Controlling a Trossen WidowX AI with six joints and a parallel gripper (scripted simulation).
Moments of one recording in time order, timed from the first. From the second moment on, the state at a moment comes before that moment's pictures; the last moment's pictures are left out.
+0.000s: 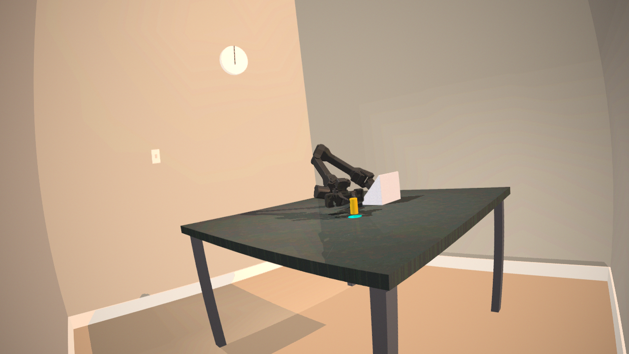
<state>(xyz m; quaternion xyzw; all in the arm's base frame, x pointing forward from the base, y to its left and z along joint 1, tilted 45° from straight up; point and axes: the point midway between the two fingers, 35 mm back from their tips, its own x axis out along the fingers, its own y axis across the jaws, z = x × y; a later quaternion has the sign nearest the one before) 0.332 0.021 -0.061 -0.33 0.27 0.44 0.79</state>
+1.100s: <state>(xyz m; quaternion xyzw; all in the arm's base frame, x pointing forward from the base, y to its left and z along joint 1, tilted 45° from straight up) 0.334 0.024 -0.058 -0.32 0.27 0.44 0.79</state>
